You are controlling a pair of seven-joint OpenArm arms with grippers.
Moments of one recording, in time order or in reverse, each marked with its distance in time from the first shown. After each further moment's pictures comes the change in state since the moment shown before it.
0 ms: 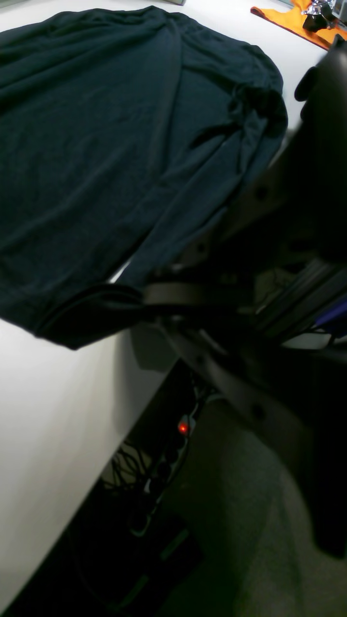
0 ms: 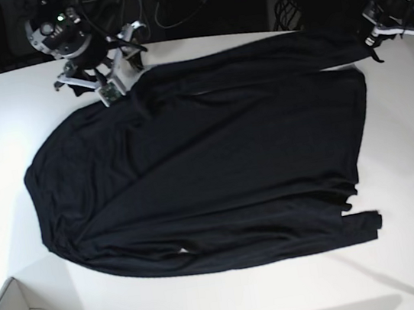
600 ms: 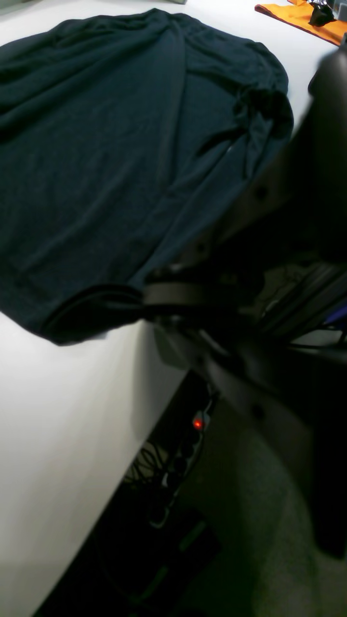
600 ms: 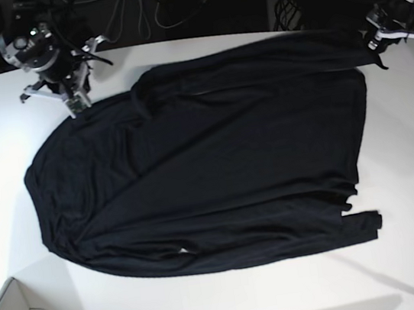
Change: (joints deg) left arm -0.6 0.1 0.0 2.7 0.0 0.0 0.0; right arm 2.1 7.0 5.3 -1.8 0.0 0.0 0.1
